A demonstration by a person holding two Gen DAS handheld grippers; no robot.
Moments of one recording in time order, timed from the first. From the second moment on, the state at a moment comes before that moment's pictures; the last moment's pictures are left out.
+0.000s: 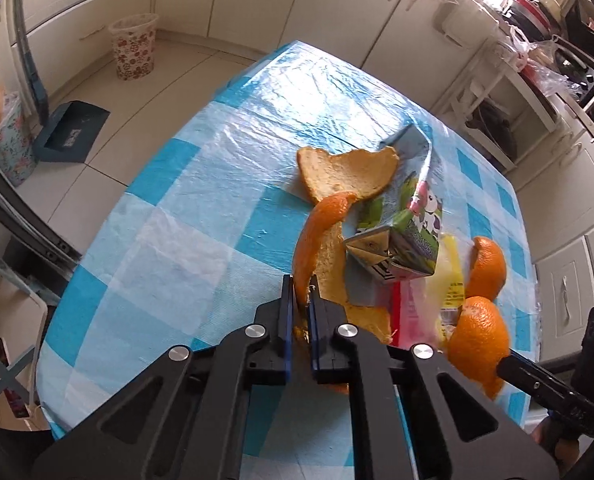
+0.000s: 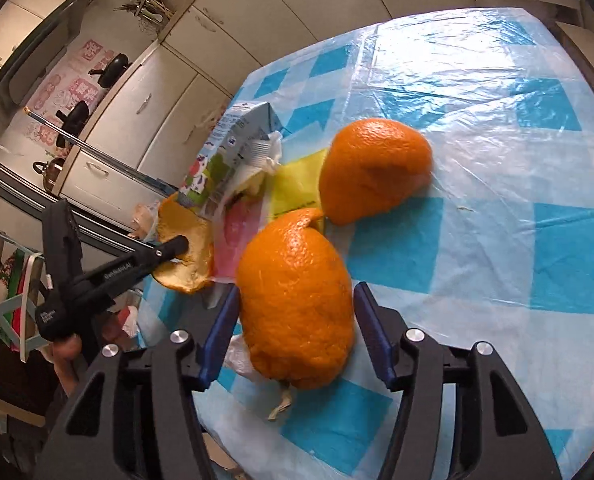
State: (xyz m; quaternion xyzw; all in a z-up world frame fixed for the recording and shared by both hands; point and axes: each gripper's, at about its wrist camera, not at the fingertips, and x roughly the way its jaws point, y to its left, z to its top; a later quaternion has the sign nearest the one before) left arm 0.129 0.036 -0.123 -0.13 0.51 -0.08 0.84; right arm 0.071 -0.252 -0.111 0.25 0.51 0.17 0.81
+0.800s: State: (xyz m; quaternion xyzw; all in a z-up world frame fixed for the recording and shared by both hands) left arm 0.115 0.018 -0.116 -0.09 0.52 -0.13 0.84; right arm 0.087 -0.236 -0.097 0.27 0.44 0.22 0.83
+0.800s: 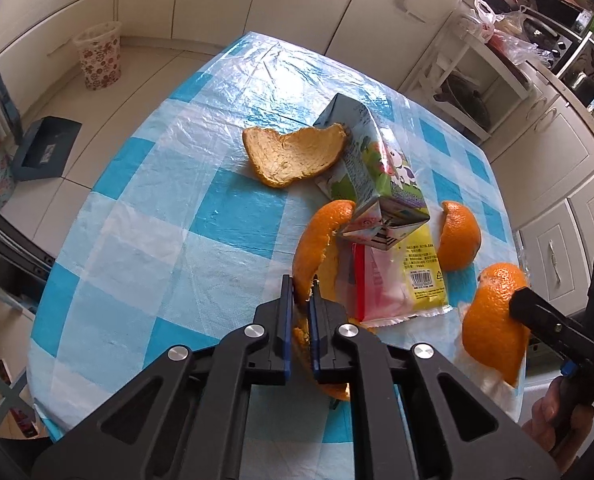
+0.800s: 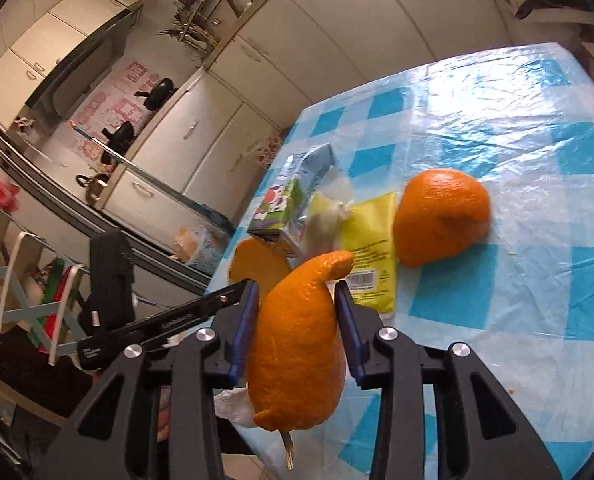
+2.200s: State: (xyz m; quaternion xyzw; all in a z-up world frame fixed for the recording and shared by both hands) left arm 0.111 0.026 -0.134 -0.11 0.55 -0.11 0.82; right arm 0.058 -0.193 -0.075 0.13 0.50 0.26 0.81
